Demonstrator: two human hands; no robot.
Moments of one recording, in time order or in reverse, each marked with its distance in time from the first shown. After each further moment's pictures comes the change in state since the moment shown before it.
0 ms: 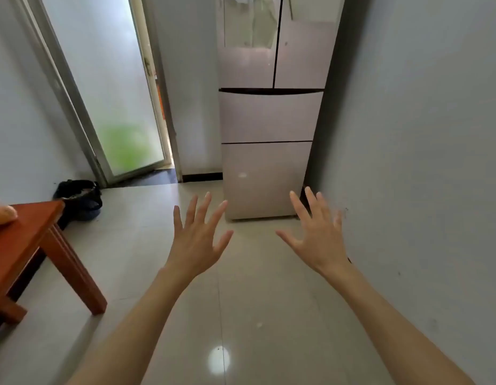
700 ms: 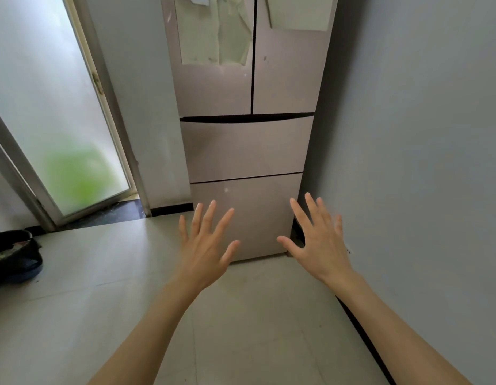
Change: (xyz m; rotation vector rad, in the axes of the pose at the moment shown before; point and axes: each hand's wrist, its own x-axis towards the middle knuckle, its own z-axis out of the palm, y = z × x) left_hand 0.345 -0.026 0.135 -0.074 -0.006 0.067; right_hand 0.332 0.109 0.063 0.006 0.035 0.066
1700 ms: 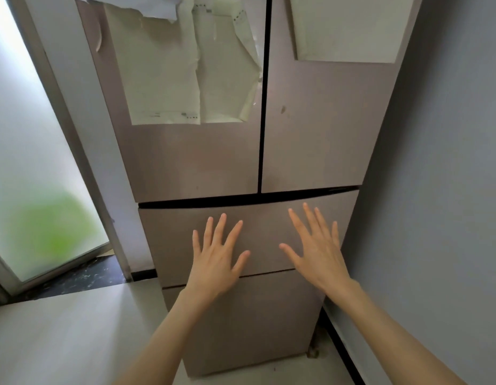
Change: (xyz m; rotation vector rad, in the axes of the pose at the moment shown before) left_hand 0.462 -0.104 0.161 -0.058 -0.051 -0.074; right_hand 0.485 0.092 0.110 -0.009 0.026 -0.068
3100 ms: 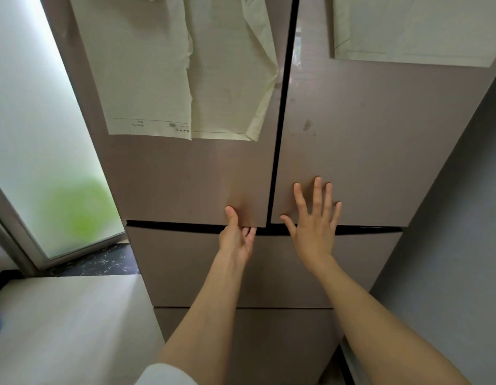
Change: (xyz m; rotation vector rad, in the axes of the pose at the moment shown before) left_hand 0.178 0.028 0.030 -2.181 0.431 -0.976; right_hand 0.193 0.046 0.081 -0.109 0.441 -0.050
